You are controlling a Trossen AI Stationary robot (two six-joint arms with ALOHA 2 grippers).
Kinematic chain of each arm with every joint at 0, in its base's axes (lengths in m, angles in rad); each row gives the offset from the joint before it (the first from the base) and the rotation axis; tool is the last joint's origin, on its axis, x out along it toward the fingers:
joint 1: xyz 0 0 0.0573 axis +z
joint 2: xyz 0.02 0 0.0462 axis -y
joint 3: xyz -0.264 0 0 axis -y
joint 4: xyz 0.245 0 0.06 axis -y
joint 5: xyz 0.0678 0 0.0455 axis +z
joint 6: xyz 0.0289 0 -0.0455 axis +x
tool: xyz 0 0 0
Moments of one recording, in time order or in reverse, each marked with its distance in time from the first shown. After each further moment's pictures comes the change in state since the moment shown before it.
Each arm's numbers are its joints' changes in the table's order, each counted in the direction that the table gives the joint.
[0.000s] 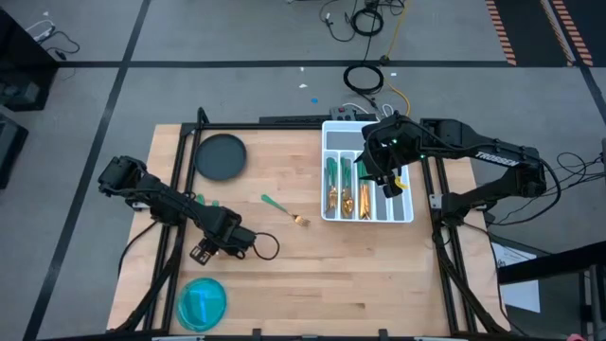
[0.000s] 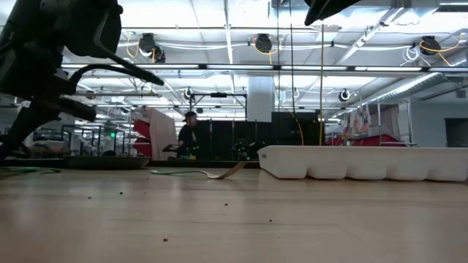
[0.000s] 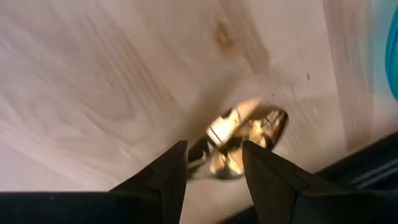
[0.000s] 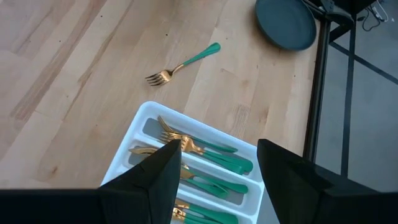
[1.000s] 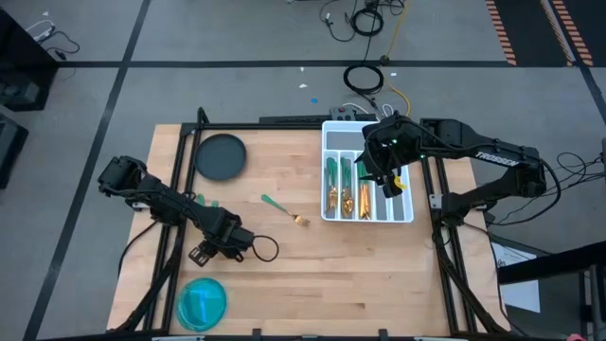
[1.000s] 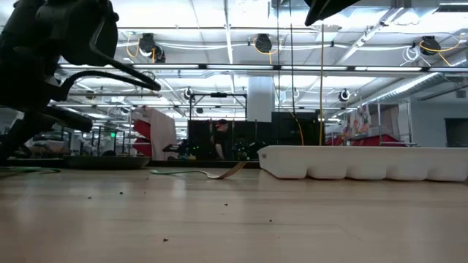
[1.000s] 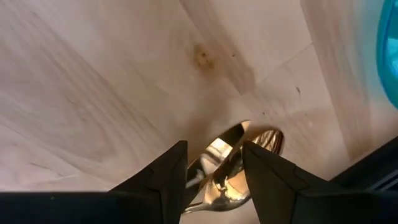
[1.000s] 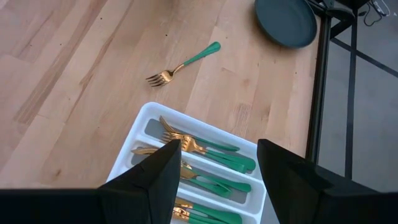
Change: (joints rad) left arm -0.002 0.000 -0.063 0.113 -0.058 0.073; right arm 0.000 0.000 0.000 -0.003 0.000 0.026
